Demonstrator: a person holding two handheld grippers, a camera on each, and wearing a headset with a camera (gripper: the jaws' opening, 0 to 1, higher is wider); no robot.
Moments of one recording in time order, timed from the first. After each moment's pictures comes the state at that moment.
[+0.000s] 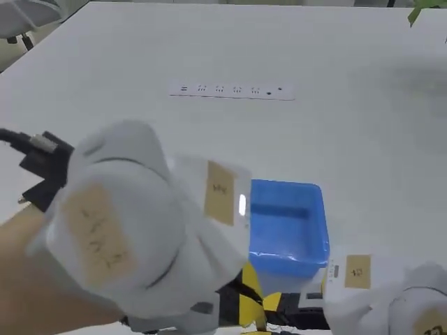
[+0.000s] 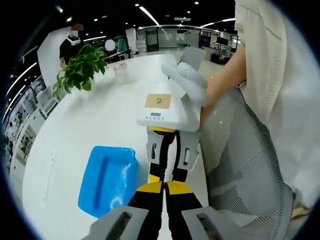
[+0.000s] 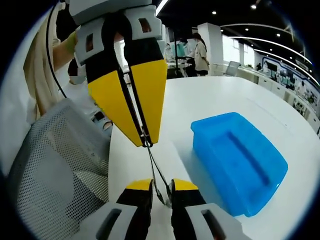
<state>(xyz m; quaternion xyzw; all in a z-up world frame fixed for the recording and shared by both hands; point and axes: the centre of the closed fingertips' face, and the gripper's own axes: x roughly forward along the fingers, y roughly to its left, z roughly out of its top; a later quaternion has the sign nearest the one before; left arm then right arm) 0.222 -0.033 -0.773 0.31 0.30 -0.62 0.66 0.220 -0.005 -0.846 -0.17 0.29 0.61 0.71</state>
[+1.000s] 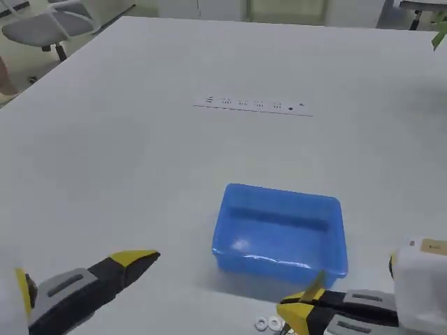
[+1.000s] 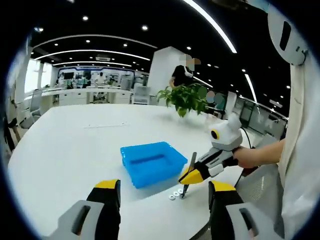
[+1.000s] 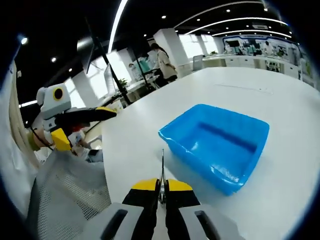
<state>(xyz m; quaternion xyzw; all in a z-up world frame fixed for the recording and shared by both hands) 0.217 0.065 -0.757 -0.05 0.21 -0.28 0.93 0.248 -0.023 -0.835 0.03 0.35 0.52 0.77</state>
